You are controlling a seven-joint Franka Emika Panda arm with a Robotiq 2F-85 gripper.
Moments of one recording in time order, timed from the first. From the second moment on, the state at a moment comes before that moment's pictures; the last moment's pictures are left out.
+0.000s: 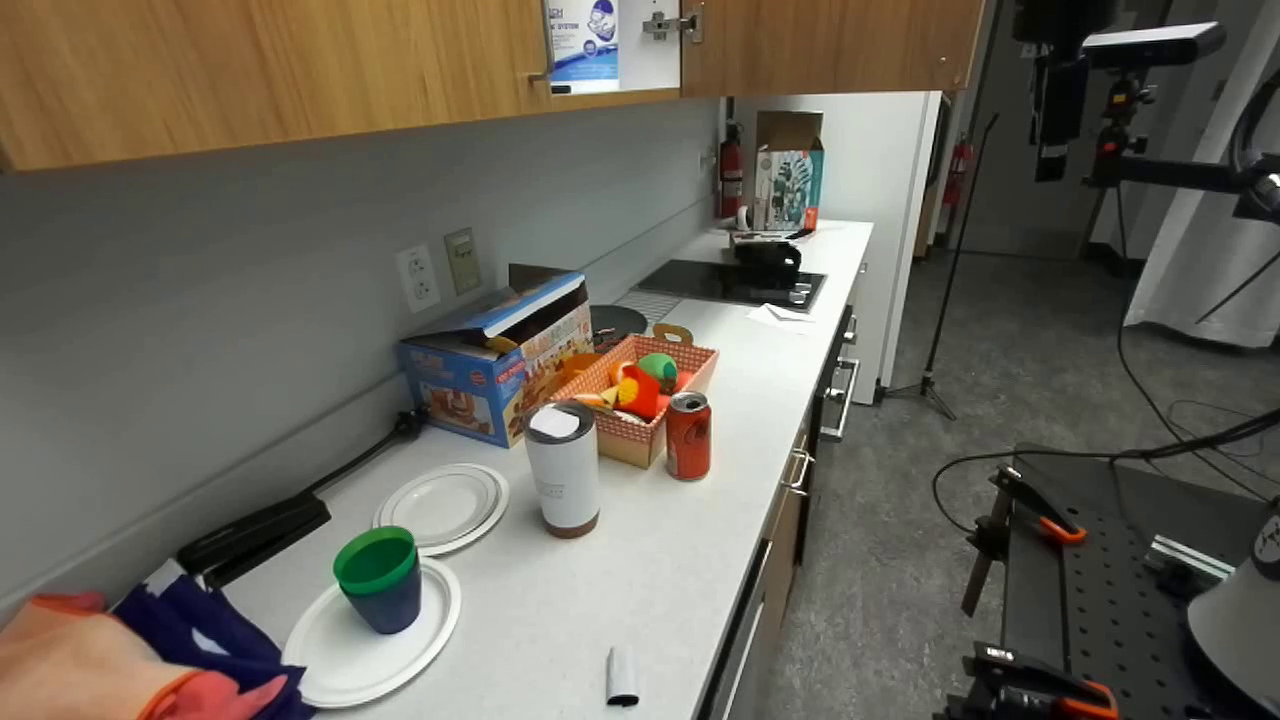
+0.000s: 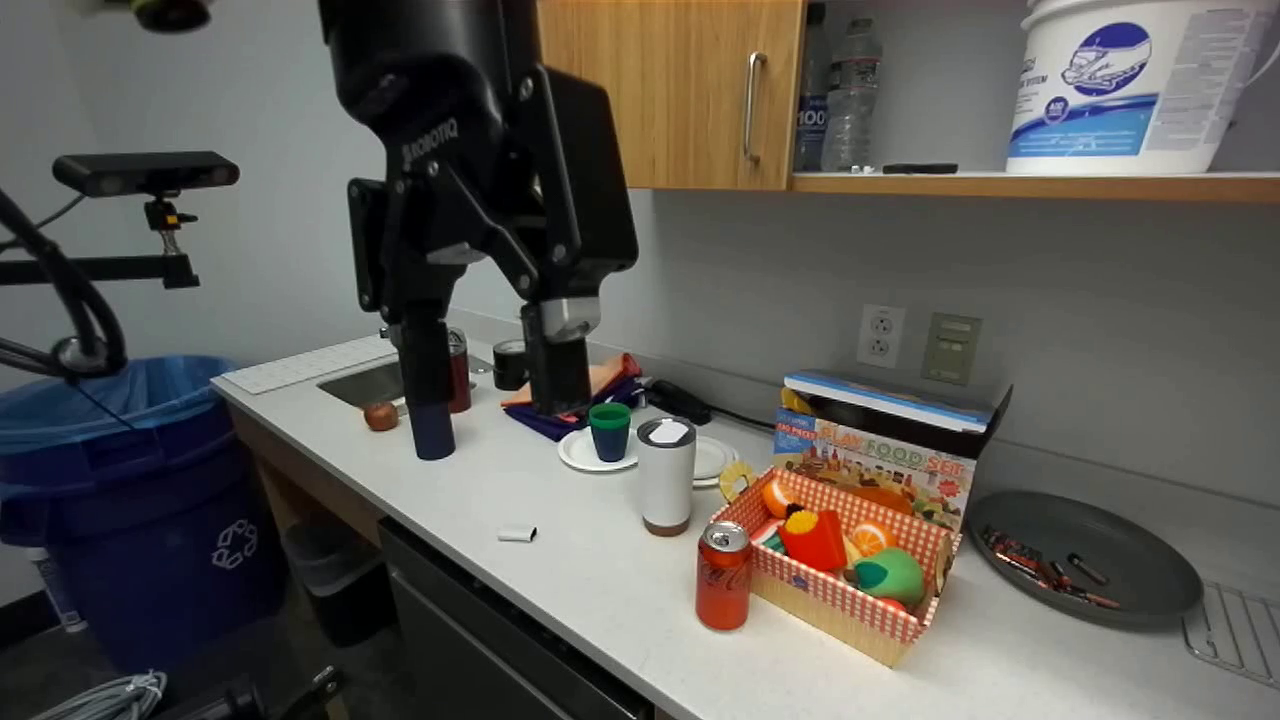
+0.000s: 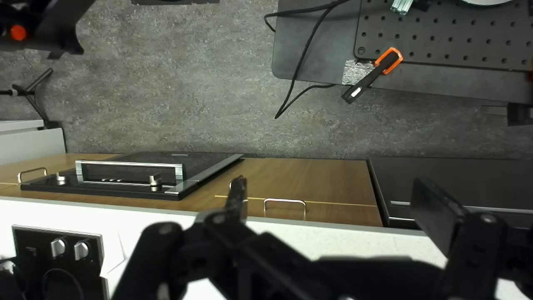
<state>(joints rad) -0.16 -0.81 -0.12 -2.55 -0.39 1.69 -0.27</state>
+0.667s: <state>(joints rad) -0.17 -0.81 -0.15 -2.53 -0.38 1.69 -0.07</state>
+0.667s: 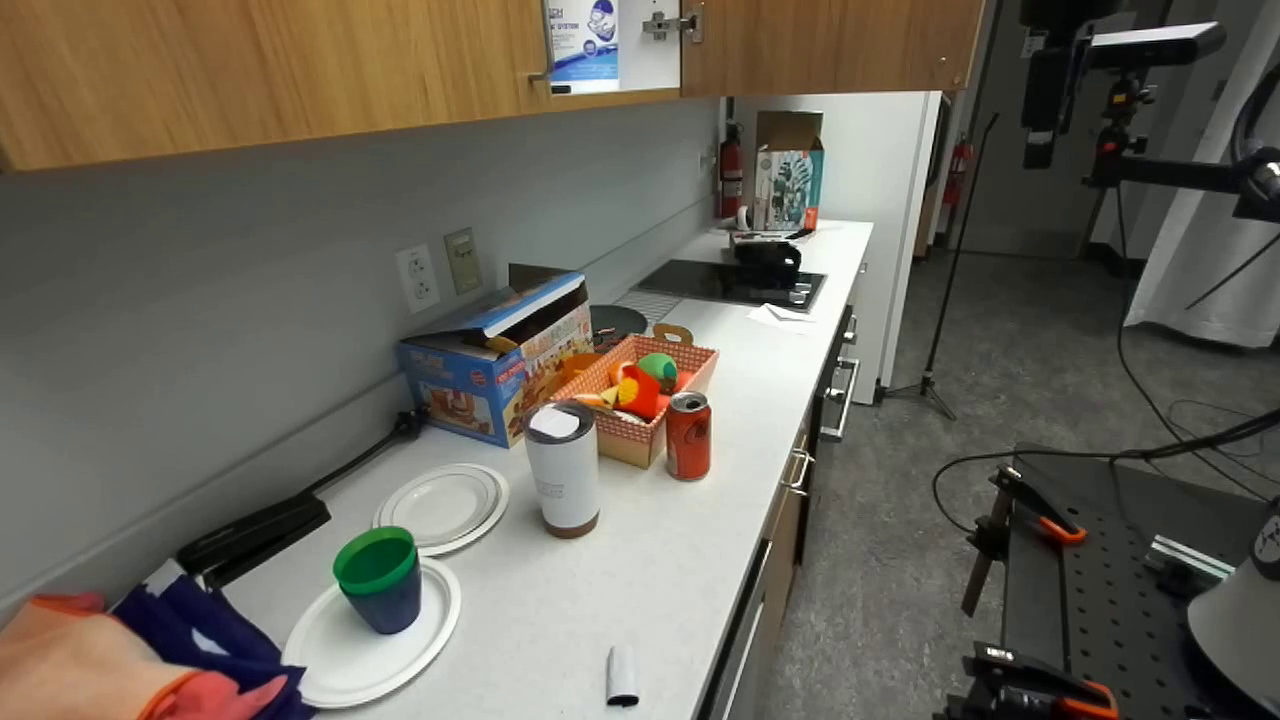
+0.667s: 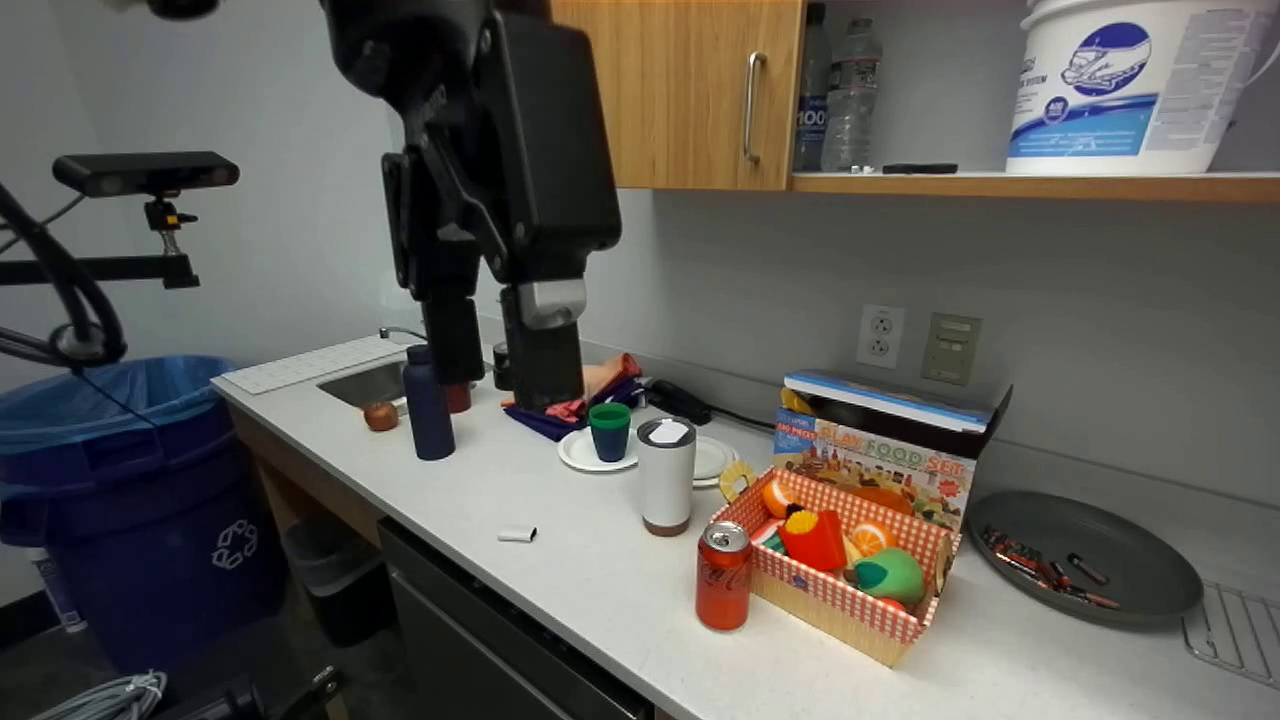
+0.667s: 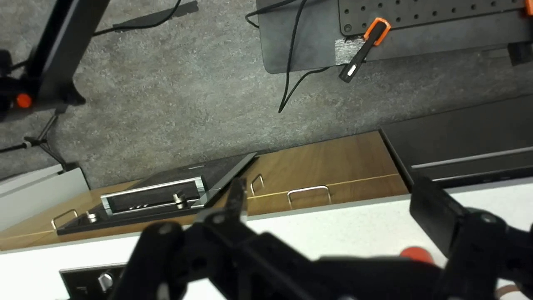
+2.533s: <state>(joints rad) -0.43 -0.64 -0.25 -2.23 -0.48 2.05 0.37</state>
